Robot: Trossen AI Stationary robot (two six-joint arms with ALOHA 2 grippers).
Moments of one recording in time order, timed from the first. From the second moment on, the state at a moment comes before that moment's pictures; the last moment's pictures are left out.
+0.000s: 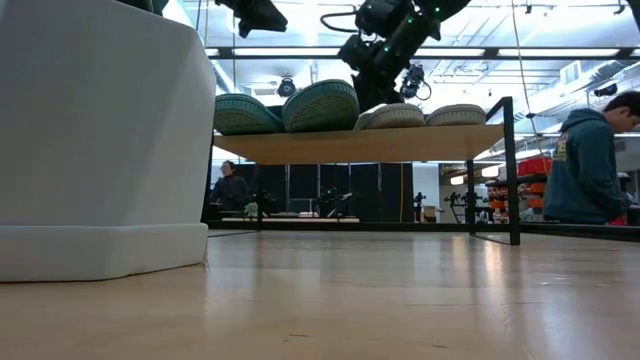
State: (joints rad) left arm 0.83 1.62 1.99 -0.84 0.48 0.26; right arm -0.51 1.75 1.59 -0.65 -0.07 0.15
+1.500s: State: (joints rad) left arm 0.80 1.64 1.99 -0.83 0.47 0.28; right arm -0.49 1.78 1.52 -0.63 -0.12 0.14
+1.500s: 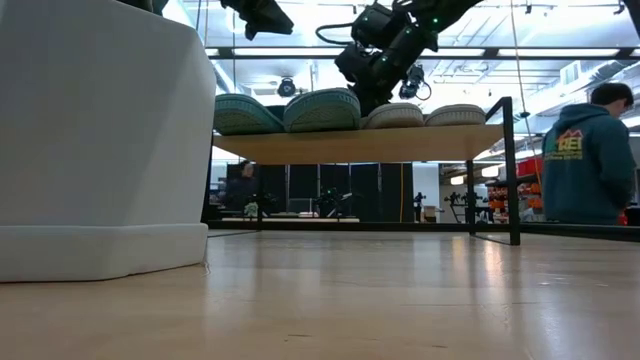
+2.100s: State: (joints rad) left arm 0.80 1.64 1.99 -0.83 0.47 0.27; right arm -0.49 1.78 1.57 -0.67 -0.10 0.13
